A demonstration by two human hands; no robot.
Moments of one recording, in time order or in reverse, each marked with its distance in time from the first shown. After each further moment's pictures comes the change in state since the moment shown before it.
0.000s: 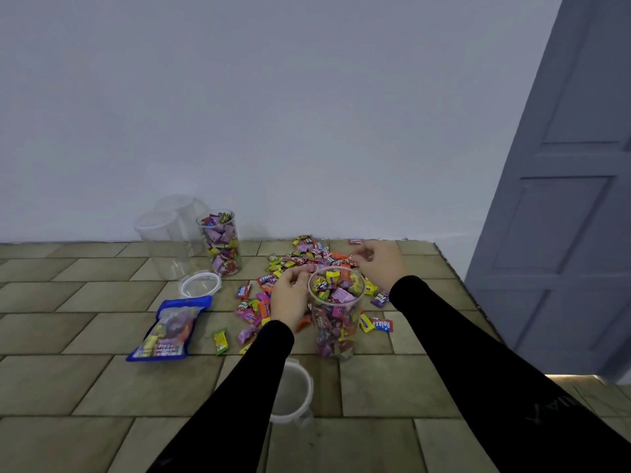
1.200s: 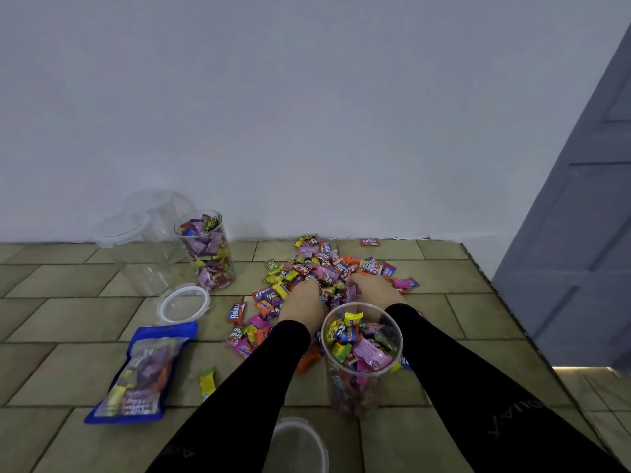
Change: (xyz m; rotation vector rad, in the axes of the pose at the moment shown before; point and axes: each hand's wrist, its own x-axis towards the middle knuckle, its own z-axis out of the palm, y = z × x) left_hand 0.114 -0.041 0.022 1.080 -0.254 0.148; right_hand 0.074 0.050 0.080 -0.415 -0.394 0.001
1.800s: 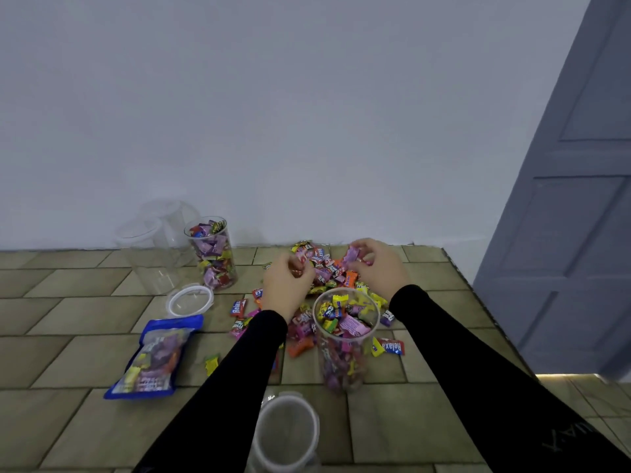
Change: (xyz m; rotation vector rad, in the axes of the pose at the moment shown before) left_hand -0.053 0.018 -0.058 -0.658 0.391 -0.030; right_hand -0.057 -0.024 -0.057 0.619 0.412 -0.025
